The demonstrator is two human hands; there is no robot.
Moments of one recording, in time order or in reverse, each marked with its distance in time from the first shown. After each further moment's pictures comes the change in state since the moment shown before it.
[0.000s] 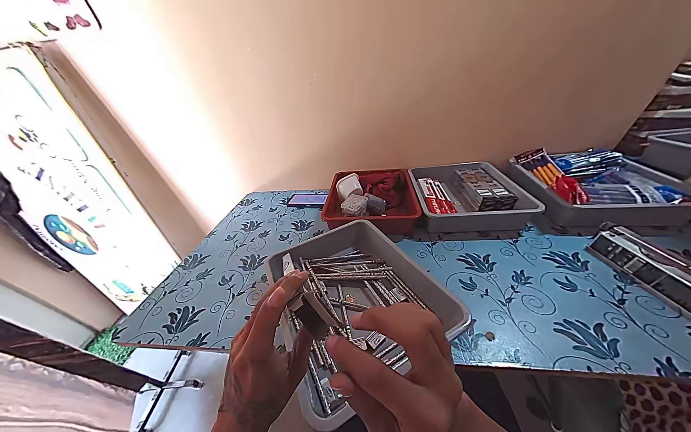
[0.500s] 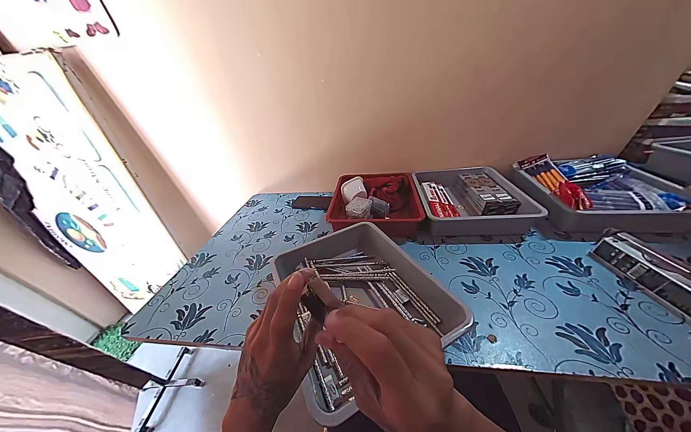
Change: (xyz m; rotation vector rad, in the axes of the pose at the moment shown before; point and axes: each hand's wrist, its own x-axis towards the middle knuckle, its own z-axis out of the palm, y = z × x) left_hand -0.002 -0.002 0.004 0.093 -0.031 -0.011; right_hand 0.017 -0.011 0.007 0.048 -0.027 0.005
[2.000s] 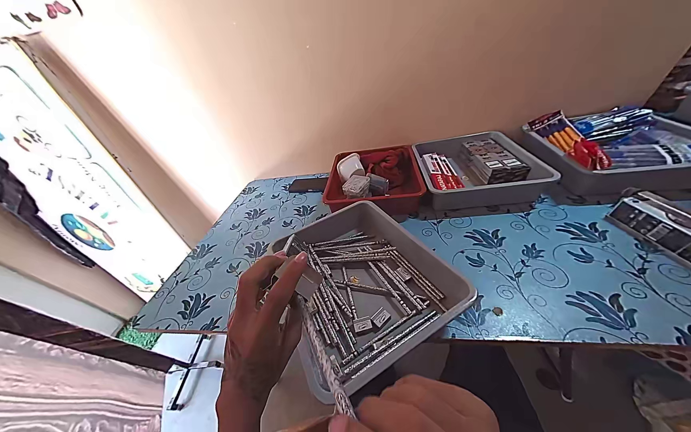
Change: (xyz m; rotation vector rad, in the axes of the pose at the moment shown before) left_hand 0.001 -0.010 -0.009 0.084 -0.041 0.044; right_hand -0.015 -0.044 -0.044 0.110 -0.089 0.029
